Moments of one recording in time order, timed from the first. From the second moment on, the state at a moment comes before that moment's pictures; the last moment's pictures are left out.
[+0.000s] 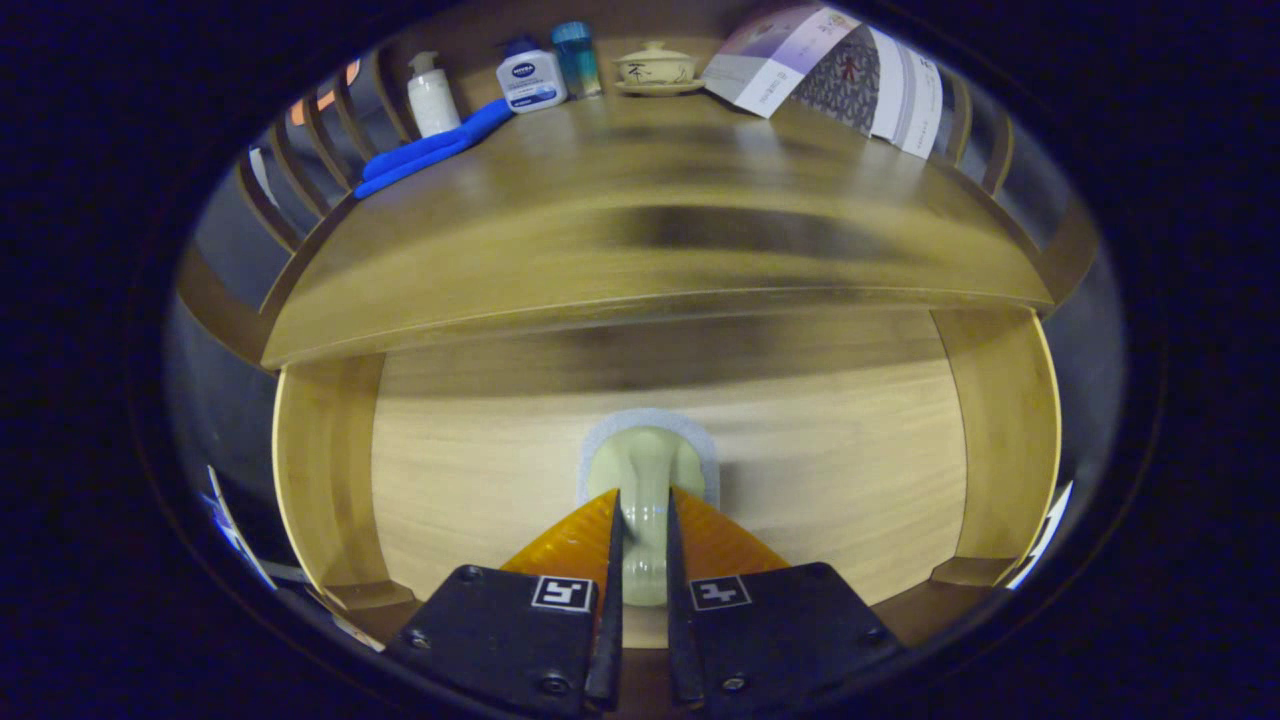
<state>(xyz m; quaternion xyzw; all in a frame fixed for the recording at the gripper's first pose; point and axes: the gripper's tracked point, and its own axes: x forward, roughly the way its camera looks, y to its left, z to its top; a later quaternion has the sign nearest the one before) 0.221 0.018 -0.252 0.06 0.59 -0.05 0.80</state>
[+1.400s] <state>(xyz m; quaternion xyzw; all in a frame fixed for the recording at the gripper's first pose) 0.321 0.012 -0.085 0.06 0.51 -0.04 0.86</state>
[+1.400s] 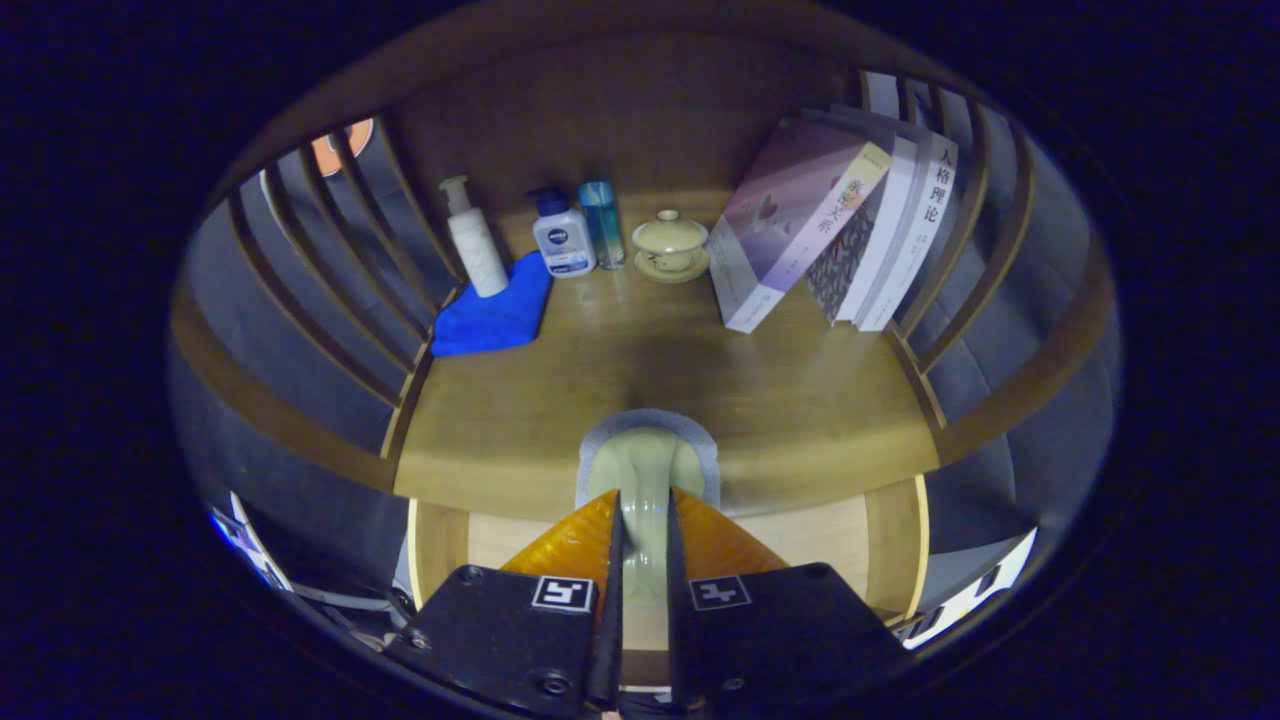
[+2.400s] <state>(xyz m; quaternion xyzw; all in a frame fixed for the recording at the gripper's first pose) 0.380 0.003 -0.140 0.05 0.48 -0.05 0.88</state>
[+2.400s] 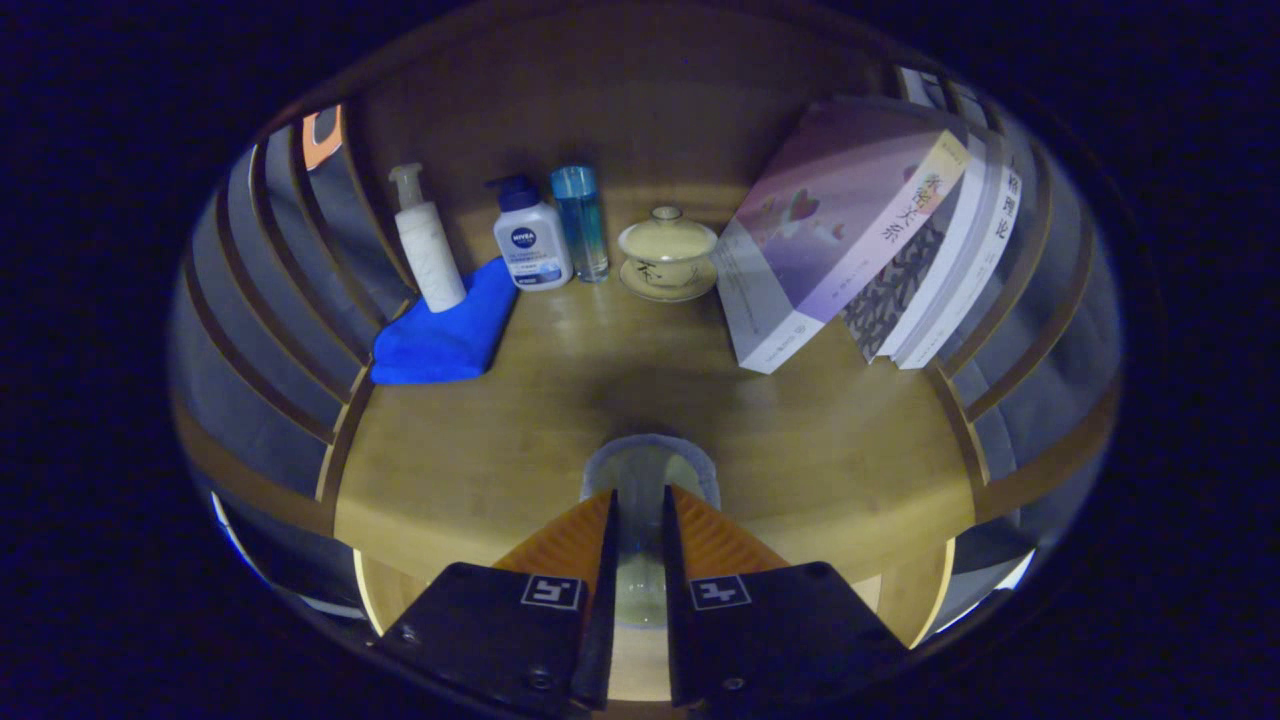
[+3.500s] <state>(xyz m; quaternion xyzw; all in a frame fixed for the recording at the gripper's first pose) 0.198 0.043 0.019 0.06 0.07 0.02 1.00</state>
